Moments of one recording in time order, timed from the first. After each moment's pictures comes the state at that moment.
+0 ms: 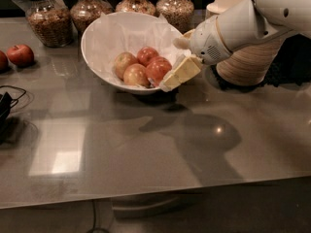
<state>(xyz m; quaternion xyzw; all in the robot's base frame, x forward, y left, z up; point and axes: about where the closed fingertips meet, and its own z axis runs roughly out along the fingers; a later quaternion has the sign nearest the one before) 0.581 -0.052 0.927 -0.58 0.70 0.19 0.38</state>
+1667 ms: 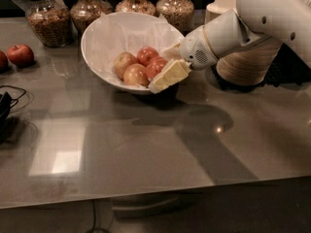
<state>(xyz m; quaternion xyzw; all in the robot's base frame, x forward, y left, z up) 0.588 -0.029 0.899 -0.55 0.71 0.27 0.34</state>
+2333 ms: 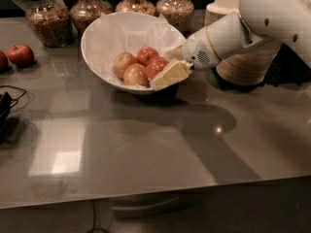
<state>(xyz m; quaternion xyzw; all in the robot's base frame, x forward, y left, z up) 0.586 -0.031 0.894 -0.54 0.72 0.28 0.33</state>
